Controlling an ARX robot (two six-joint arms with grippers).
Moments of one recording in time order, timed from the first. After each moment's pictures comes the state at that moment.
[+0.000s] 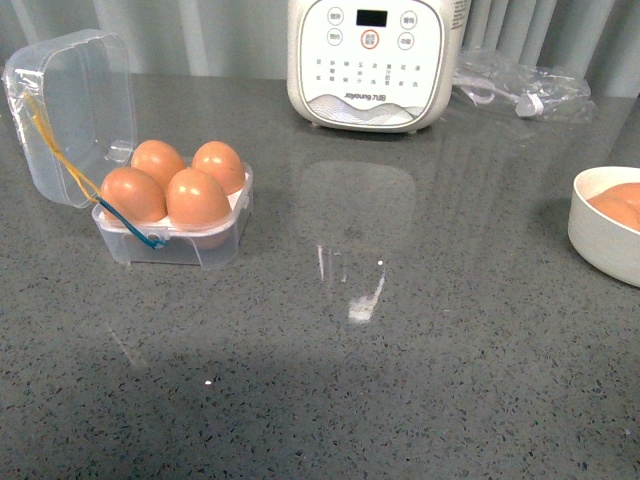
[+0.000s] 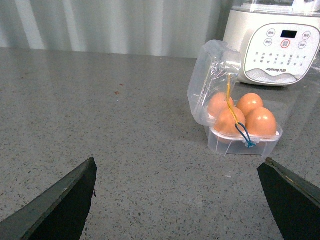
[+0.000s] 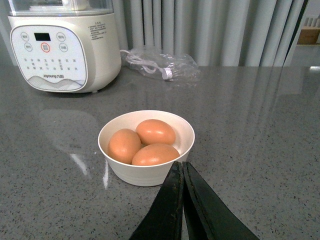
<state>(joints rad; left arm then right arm) 0.00 0.00 0.03 0.00 0.00 0.00 0.00 0.53 0.01 0.52 0.00 0.00</state>
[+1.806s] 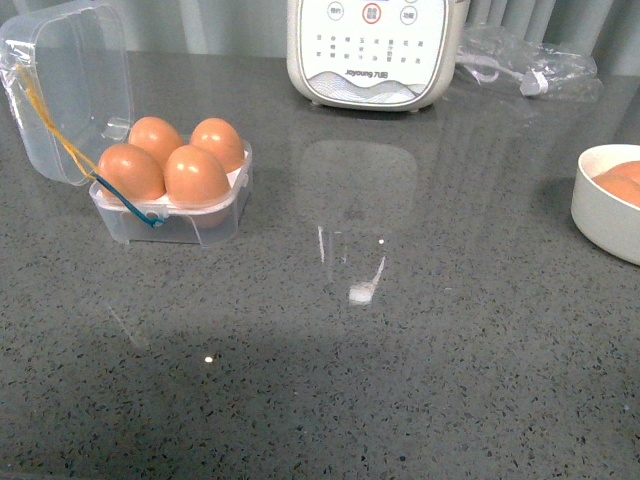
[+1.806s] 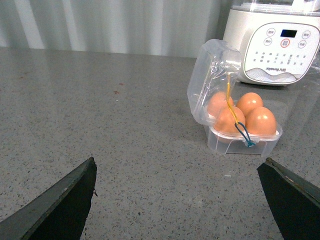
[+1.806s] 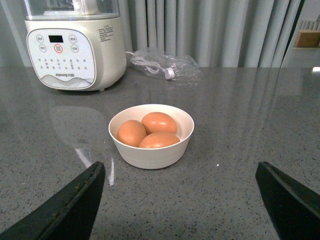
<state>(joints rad) 0.00 0.00 0.03 0.00 0.00 0.00 0.00 0.00 0.01 0.00 0.00 0.00</state>
